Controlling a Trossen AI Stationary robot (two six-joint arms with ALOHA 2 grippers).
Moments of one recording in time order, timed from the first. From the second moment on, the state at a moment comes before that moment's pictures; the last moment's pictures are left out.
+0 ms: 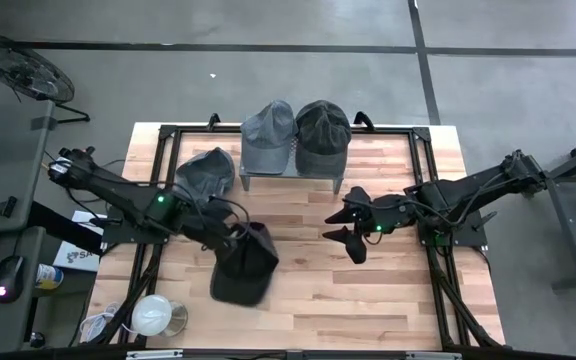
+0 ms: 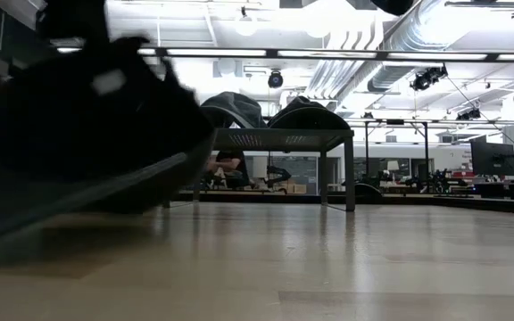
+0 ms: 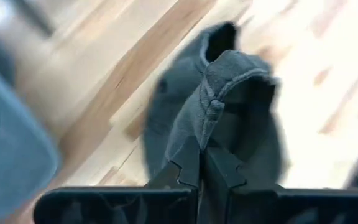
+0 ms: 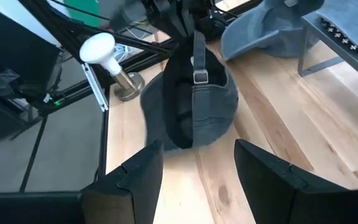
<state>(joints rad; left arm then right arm) -0.40 1.23 1.14 -0.99 -0.31 -1.07 0.32 1.22 1.11 -0.39 0.23 0.60</state>
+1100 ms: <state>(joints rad) -0.55 1.23 1.43 -0.41 -0.21 -0.34 0.32 1.25 1.11 -0.06 0.08 0.15</state>
